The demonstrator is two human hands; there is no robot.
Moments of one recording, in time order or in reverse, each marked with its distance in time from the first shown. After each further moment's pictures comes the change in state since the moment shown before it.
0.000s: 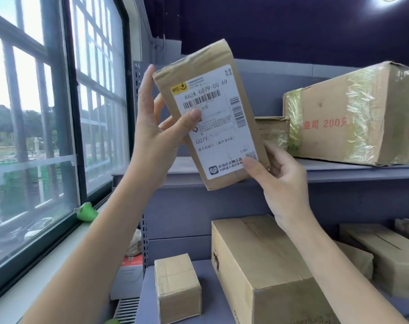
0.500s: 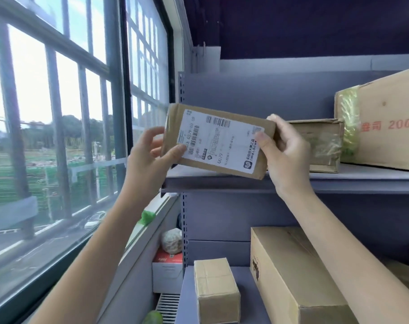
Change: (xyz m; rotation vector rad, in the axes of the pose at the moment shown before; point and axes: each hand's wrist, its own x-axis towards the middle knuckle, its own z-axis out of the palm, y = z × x) left_hand -0.015 -0.001 -0.088 0.543 0.163 -0.112; right_hand 0.048 0.010 0.058 -0.018 0.040 -0.057
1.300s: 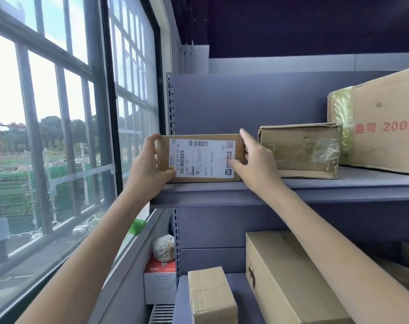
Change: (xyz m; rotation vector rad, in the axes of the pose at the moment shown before) left_hand 0.044 -0.038 0.014 0.442 -0.118 -0.069; right_hand 0.030 0.032 0.028 -0.589 -0.275 0.010
